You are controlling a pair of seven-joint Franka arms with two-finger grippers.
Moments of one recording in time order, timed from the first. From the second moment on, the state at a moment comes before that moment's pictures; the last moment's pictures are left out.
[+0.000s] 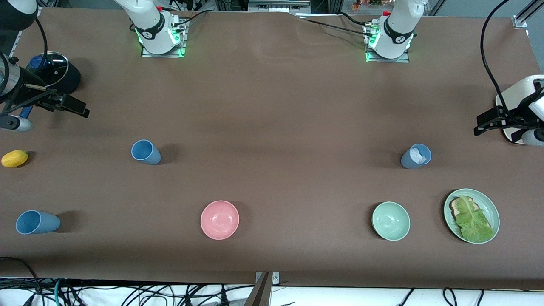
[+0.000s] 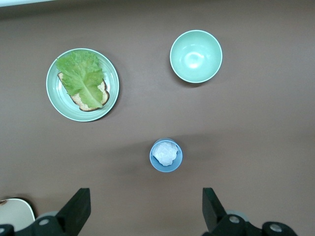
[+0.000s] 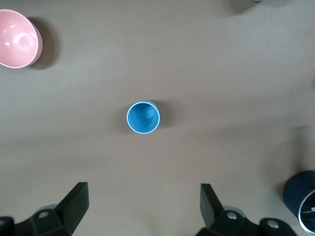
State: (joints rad) left arm -0.02 0.13 0.11 -1.54 -0.04 1.69 0.23; right arm 0.01 0.09 0.01 -1.54 0.03 1.55 0.20
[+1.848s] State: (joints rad) left arm -0.02 0.14 0.11 -1.54 -0.04 1.69 0.23; right arm 0.01 0.10 0.01 -1.53 0.03 1.56 0.20
